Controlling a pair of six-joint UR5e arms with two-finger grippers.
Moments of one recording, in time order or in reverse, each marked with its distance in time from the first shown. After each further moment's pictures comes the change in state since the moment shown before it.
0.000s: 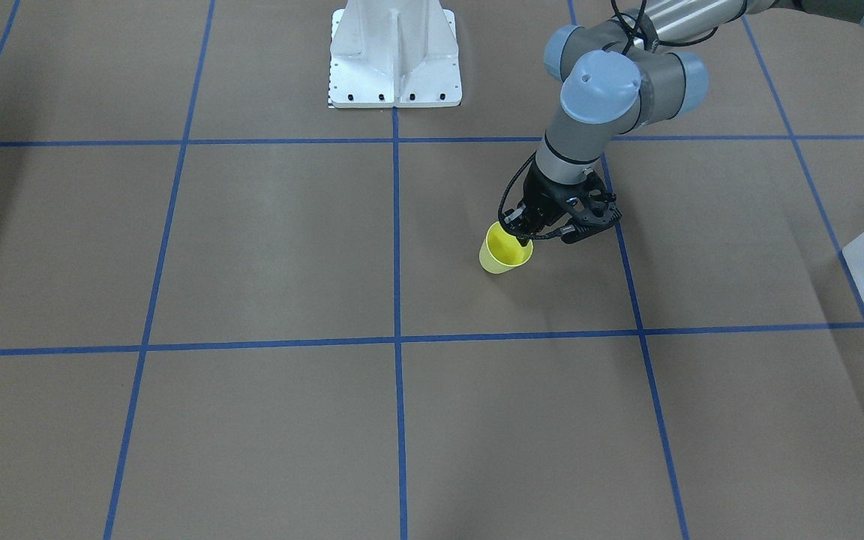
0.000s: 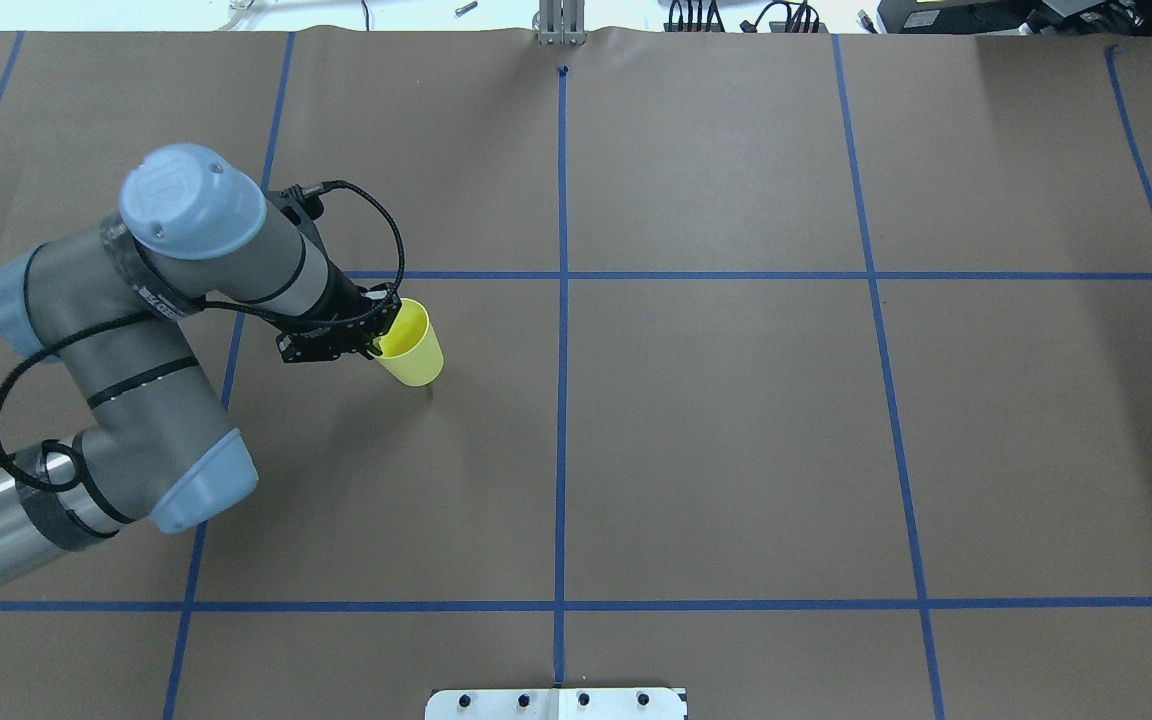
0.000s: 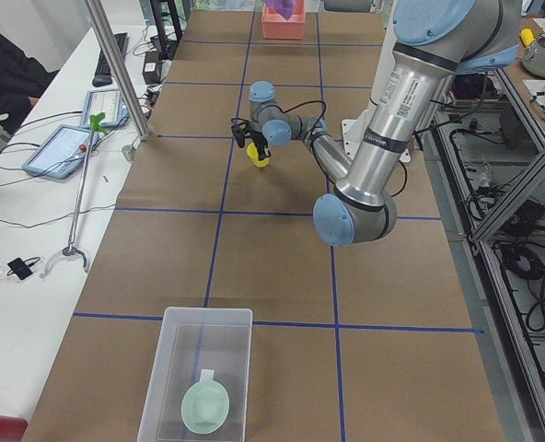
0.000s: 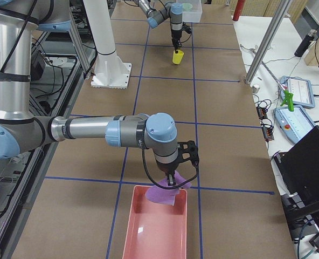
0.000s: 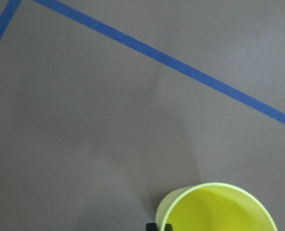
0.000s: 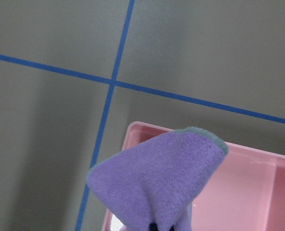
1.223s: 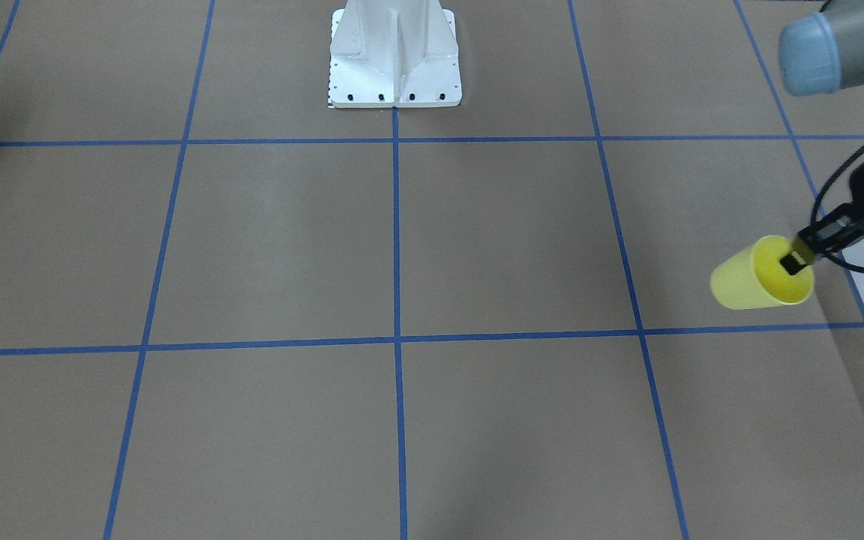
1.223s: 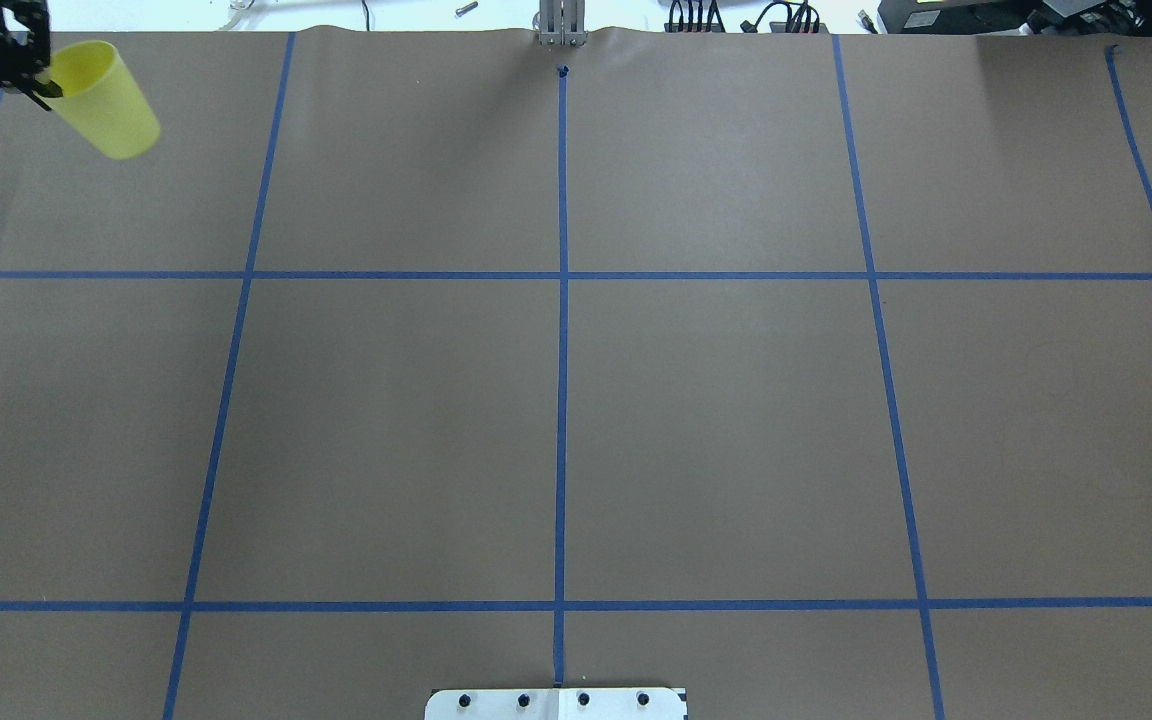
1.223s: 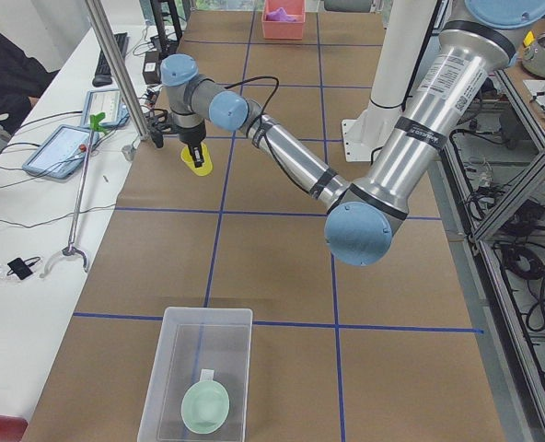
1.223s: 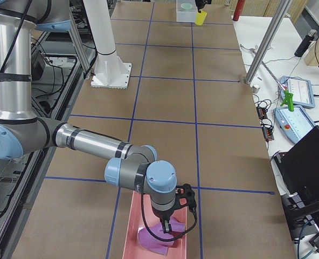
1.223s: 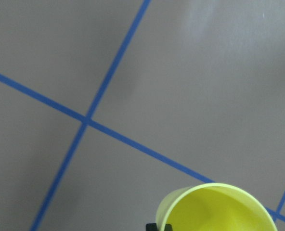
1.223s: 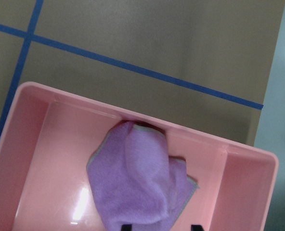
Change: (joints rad) left arm -0.616 0.001 -0.006 0.417 -0.305 0.743; right arm 0.036 0.065 -0.325 0.213 -0.036 -0.104
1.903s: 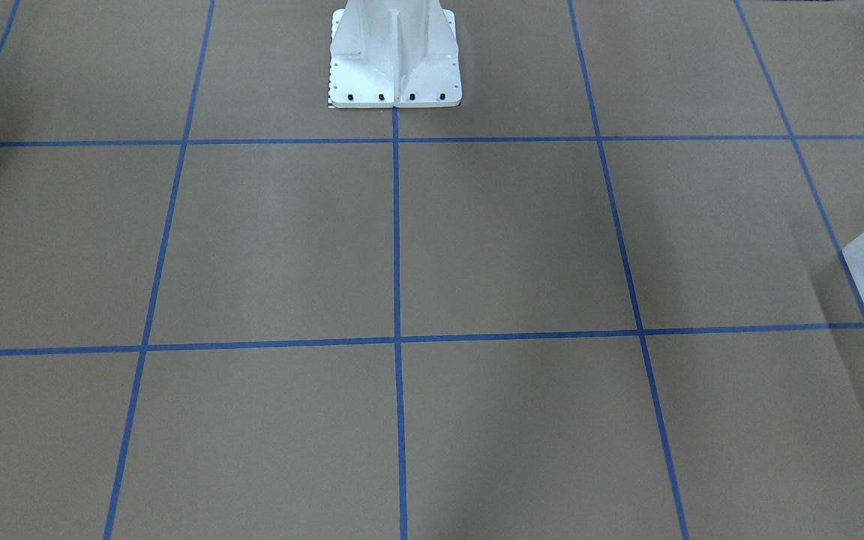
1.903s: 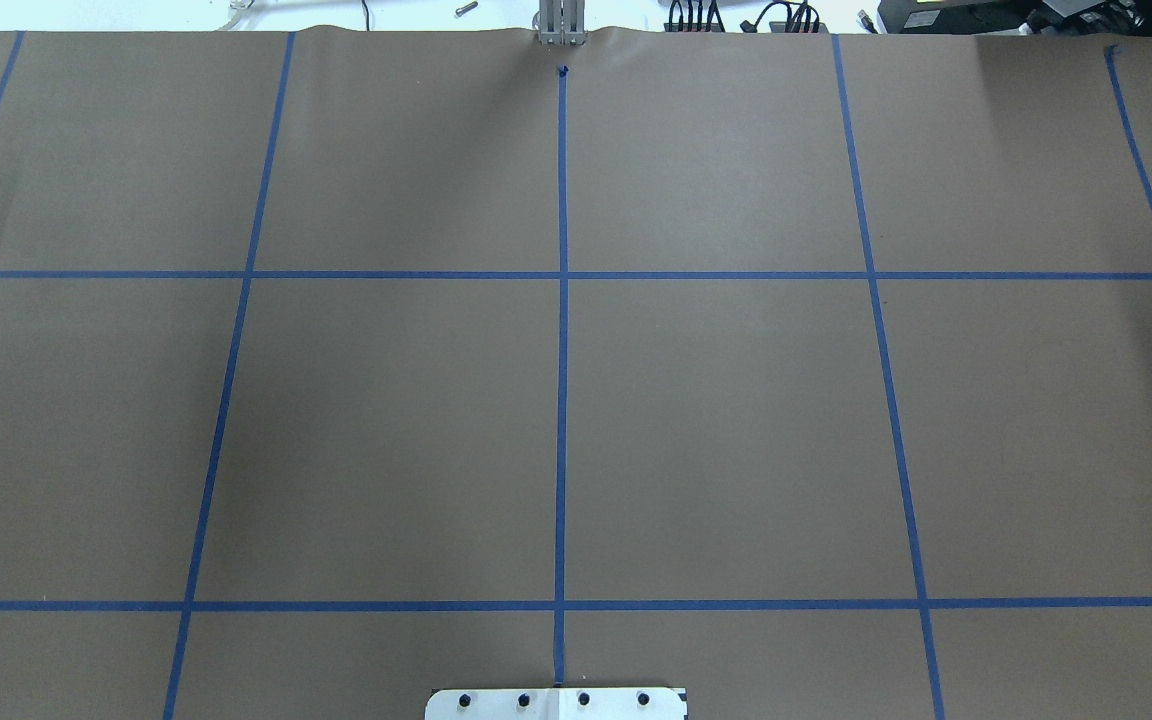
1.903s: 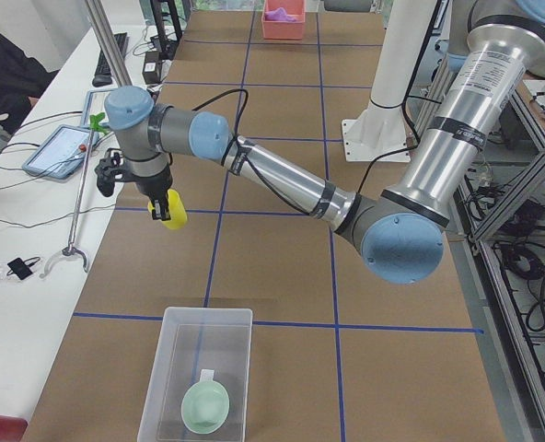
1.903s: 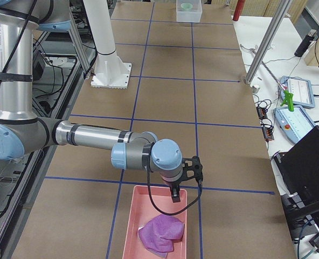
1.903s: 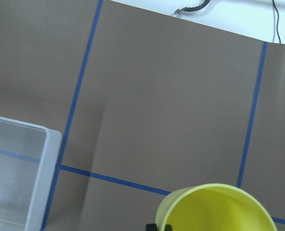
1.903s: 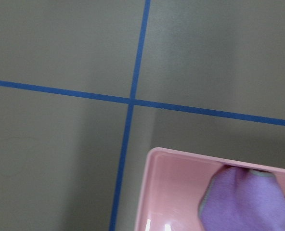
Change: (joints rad) left arm -0.289 0.074 0.203 0.076 -0.003 0.566; right arm -0.098 -0.037 0.179 -0.007 0.227 0.309
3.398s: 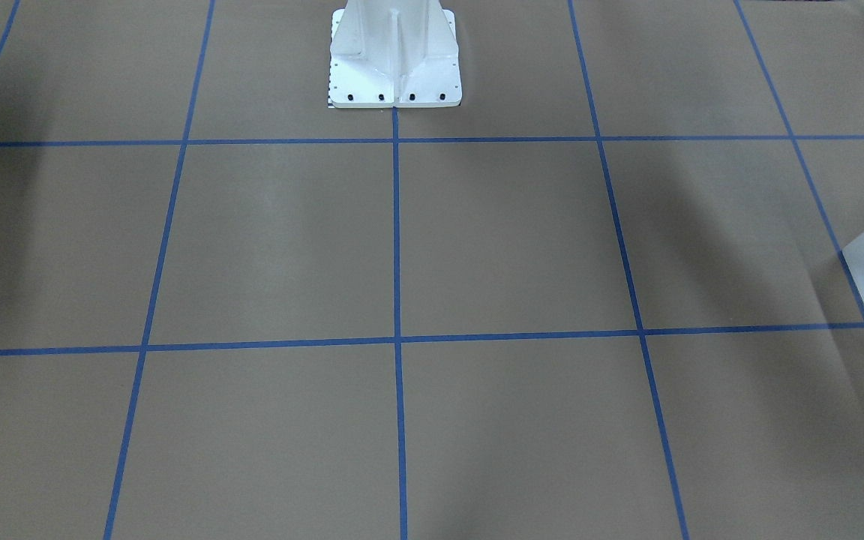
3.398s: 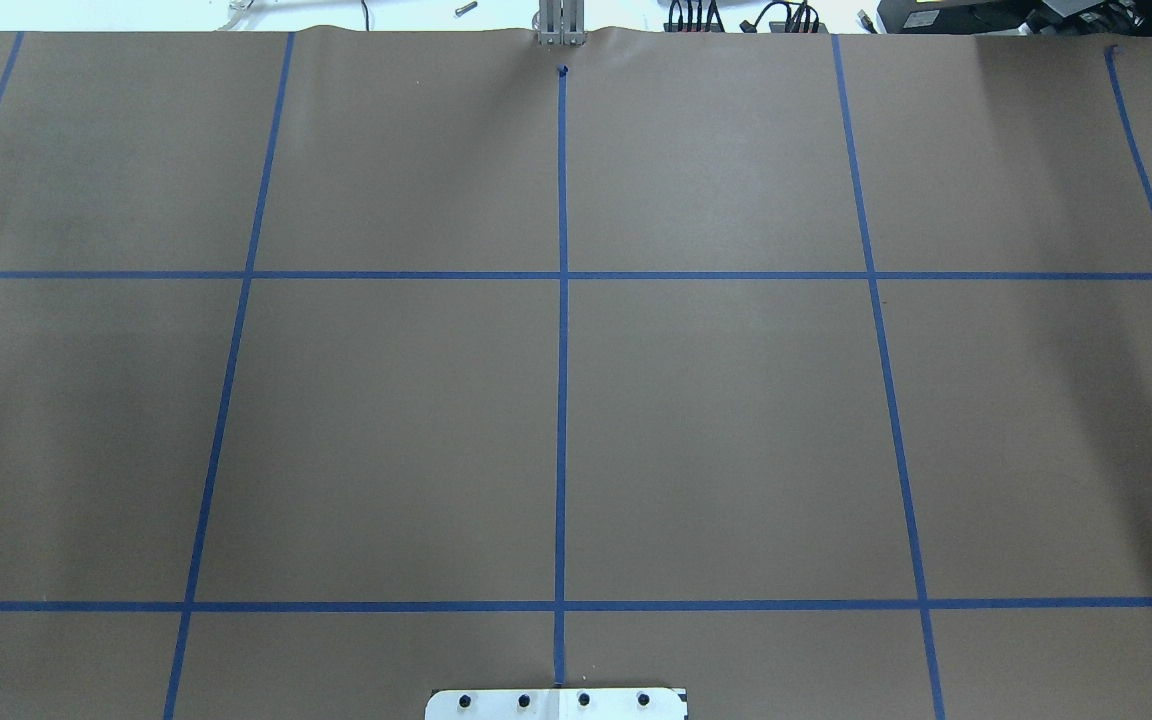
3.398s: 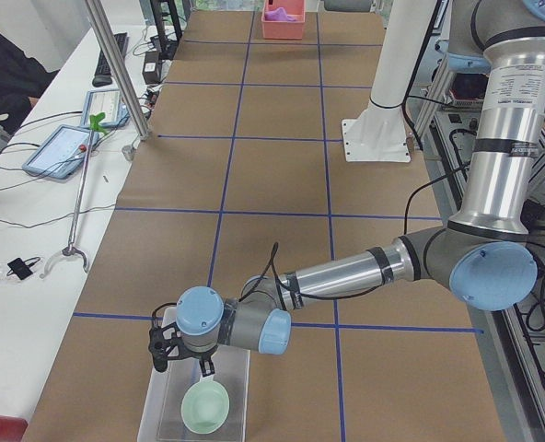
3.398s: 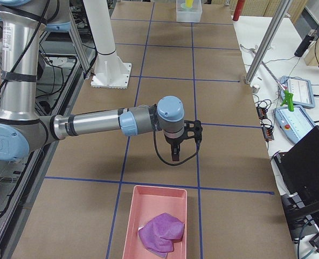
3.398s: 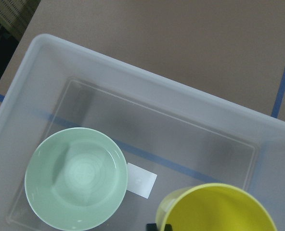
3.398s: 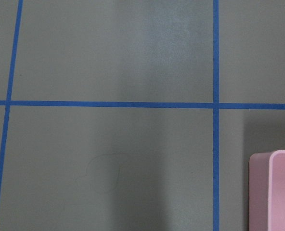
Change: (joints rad) left arm 0.003 0.294 0.395 -0.820 0.008 -0.239; right arm -0.174 -0.033 0.217 -0.003 0.012 0.358
